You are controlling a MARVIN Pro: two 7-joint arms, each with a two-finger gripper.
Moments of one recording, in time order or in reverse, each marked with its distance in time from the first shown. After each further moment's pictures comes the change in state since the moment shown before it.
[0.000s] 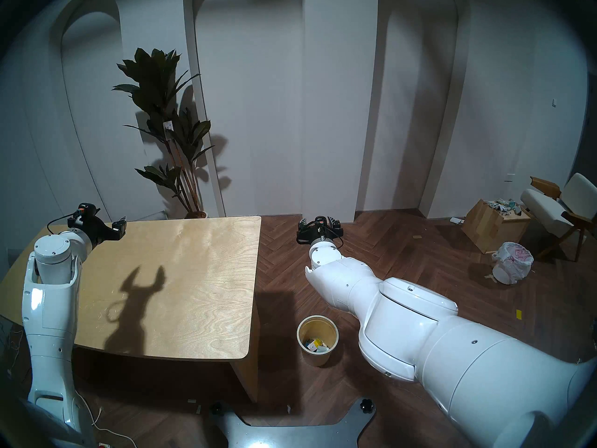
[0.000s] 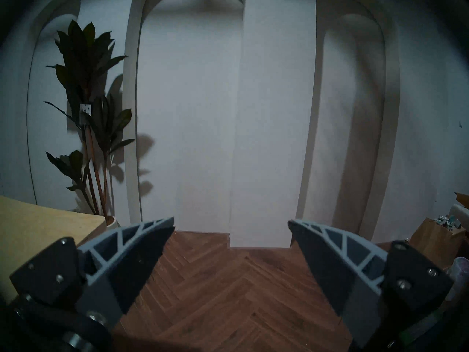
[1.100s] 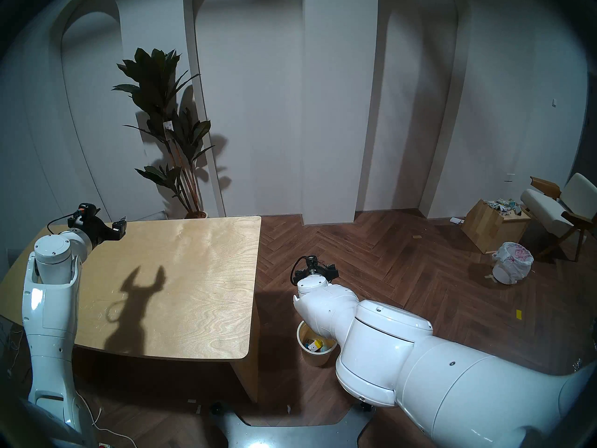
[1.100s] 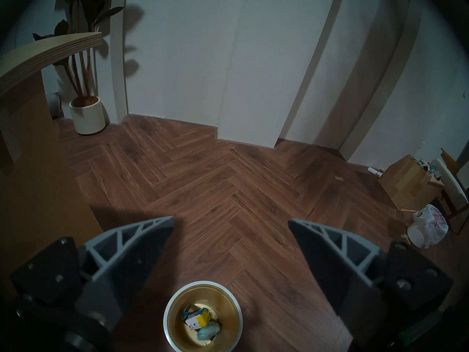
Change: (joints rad) left arm -0.001 -0.002 -0.001 -0.002 0.007 0.000 -0.007; right arm -0.075 -0.130 -0.040 0.168 0.041 0.386 -0.075
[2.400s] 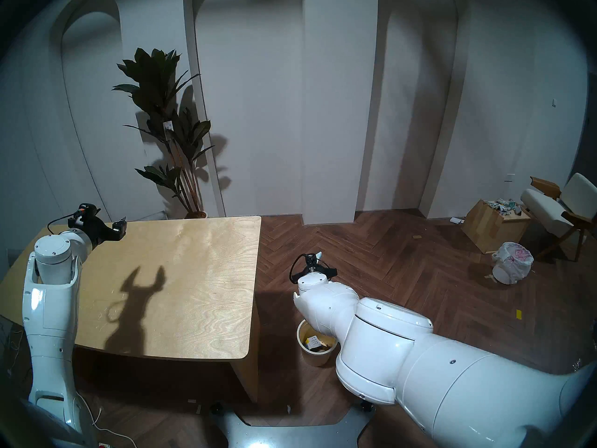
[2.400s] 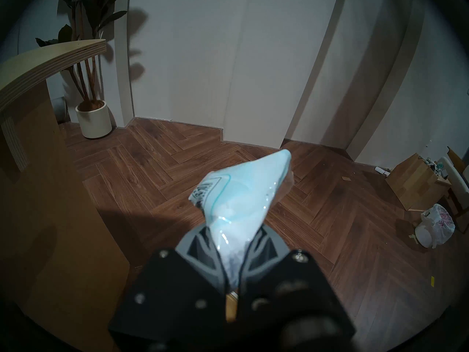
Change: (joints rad) left arm -0.001 -0.003 -0.002 0.000 0.006 0.000 -0.005; right arm 0.013 0.002 0.000 0.003 0.021 0.002 0.035
